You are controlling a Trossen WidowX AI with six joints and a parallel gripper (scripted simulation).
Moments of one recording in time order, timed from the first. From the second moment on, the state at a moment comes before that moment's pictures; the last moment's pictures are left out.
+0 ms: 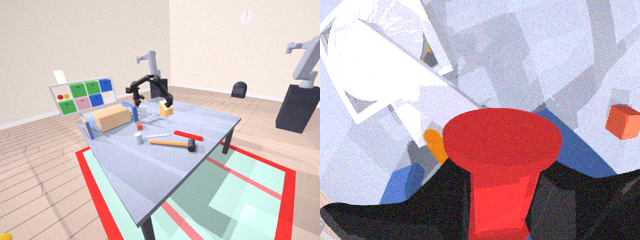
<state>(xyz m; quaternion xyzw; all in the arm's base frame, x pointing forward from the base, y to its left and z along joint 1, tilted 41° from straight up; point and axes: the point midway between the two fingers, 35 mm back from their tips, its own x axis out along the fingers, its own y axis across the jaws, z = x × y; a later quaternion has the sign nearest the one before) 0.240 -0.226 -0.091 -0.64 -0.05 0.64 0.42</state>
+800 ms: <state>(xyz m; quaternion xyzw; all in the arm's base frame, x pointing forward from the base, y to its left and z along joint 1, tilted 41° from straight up) 0.222 -0.201 -0.075 -0.64 -0.05 0.64 0.43</state>
